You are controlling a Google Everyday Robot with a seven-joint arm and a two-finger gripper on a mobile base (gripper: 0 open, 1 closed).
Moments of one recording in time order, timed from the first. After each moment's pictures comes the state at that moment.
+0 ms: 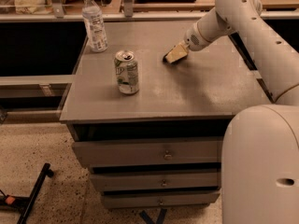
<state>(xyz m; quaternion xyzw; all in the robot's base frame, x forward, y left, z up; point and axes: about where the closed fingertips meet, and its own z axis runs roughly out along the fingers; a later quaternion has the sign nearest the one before) 0.782 -0.116 0.822 -0.42 0.84 0.17 0.30</state>
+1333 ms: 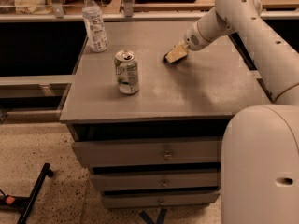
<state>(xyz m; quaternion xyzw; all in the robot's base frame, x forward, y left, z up) 0.782 -0.114 0.823 -0.42 0.84 0.17 0.30</state>
